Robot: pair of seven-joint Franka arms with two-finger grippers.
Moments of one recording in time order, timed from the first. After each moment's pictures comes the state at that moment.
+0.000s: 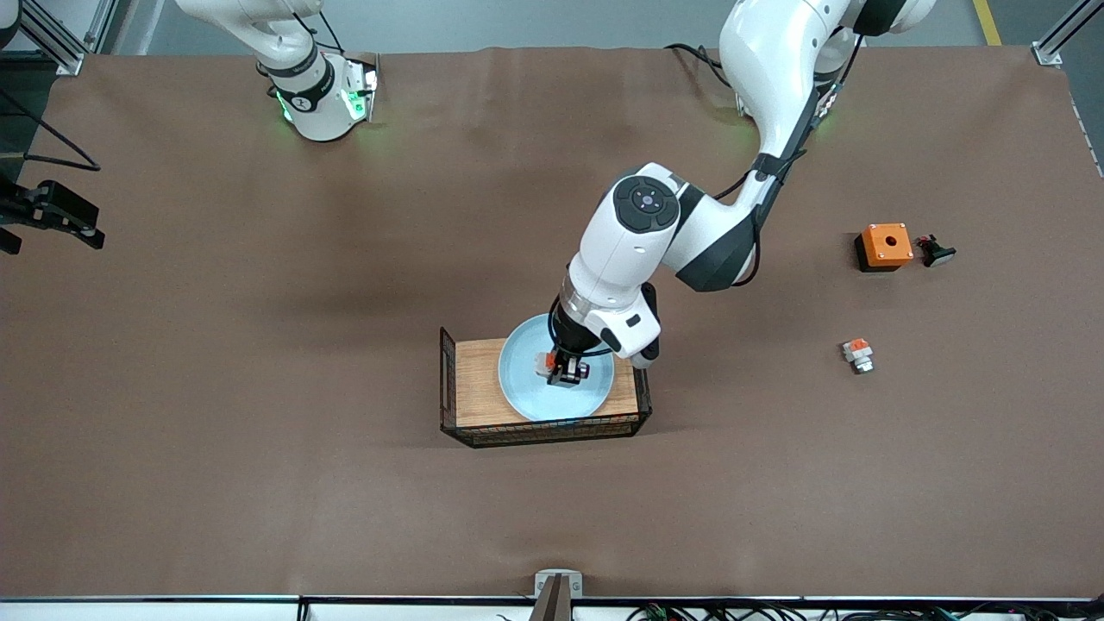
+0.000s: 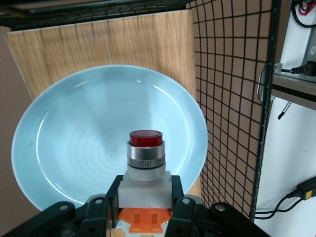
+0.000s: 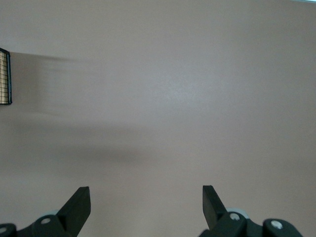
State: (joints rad) left arm -0.68 0.70 0.01 -1.28 -0.10 2.37 -2.08; right arm 0.02 -0.06 -0.11 -1.66 -0.05 1.66 -0.19
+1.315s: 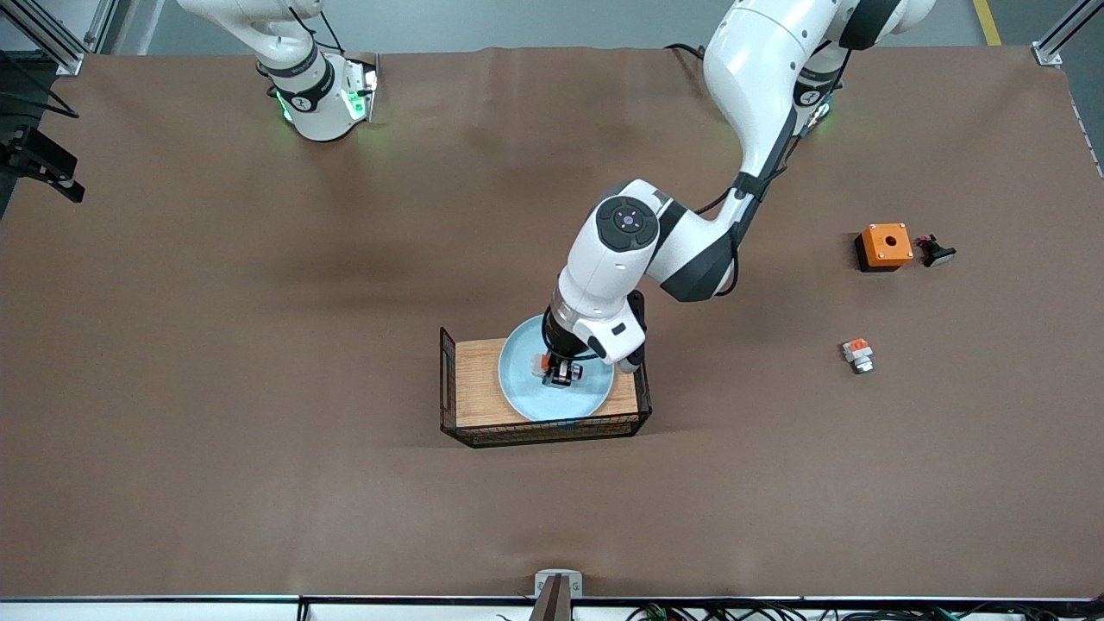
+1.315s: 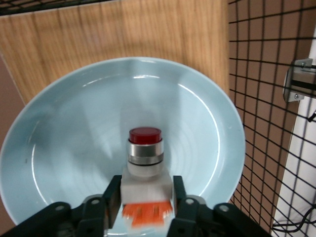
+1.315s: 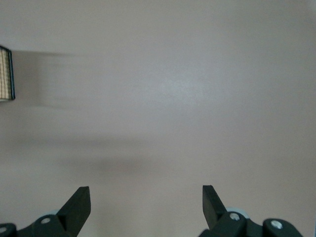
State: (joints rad) left arm -0.70 0.75 0.01 -1.27 -0.10 2.39 -2.06; right arm -0.03 -0.17 -0.08 -1.71 -0.05 1.62 -0.13
